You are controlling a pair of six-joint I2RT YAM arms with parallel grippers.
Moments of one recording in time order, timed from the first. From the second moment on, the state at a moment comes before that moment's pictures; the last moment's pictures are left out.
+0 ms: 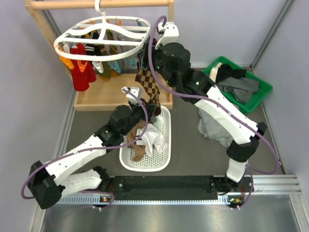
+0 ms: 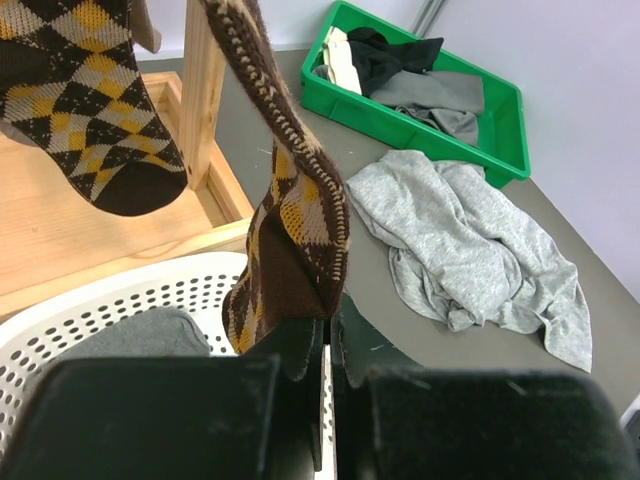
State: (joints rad) left arm -0.78 1.05 0.78 0.18 -0.16 -0.37; right arm 0.96 1.80 2.23 -0.46 0.47 0.30
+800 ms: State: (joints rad) left arm -0.79 0.96 0.80 0.12 -0.05 -0.53; right arm 0.93 1.17 1.43 -0.27 -0.01 0.21
